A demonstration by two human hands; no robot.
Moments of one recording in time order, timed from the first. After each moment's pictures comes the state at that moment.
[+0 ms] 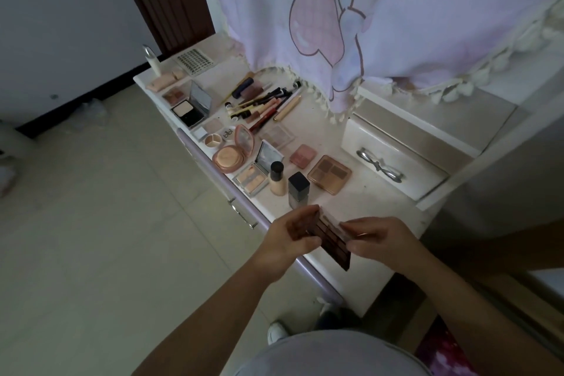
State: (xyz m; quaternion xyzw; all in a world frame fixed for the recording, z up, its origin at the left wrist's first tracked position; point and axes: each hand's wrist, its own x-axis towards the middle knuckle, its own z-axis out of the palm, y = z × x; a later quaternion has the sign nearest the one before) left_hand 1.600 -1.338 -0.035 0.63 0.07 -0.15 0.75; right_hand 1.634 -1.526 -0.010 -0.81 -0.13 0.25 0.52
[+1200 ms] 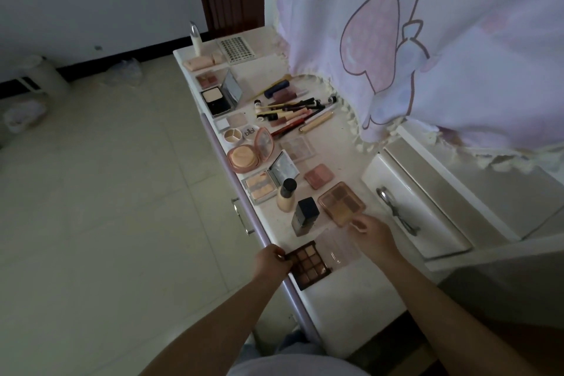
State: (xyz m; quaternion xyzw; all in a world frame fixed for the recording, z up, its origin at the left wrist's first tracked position) left_hand 1.626 -1.347 -0.128 0.71 0.42 -0.15 0.55; right_hand 1.738 -1.509 -0.091 -0.93 -0.09 0.20 0.31
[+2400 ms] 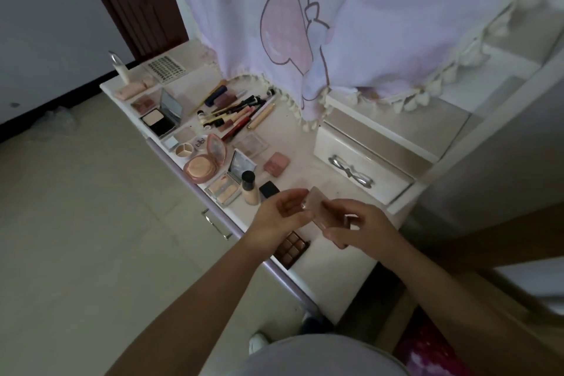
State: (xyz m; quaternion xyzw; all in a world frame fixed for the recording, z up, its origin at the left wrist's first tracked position) left_hand 1.649 -1.363 -0.024 0.64 0.06 -0.13 0.75; right_hand 1.660 -1.538 -0.004 -0.81 -0.10 0.20 0.54
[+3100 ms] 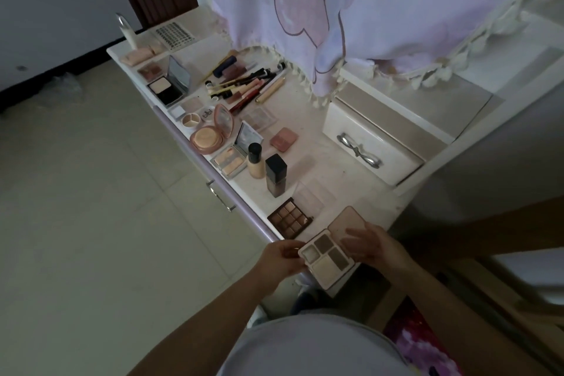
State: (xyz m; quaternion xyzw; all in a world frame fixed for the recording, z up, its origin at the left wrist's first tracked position) left_hand 1.571 -1.374 -0.114 0.63 0.22 -0.27 0.69; right_hand 1.622 -1.579 -0.089 -0.63 0.22 0.35 0.66
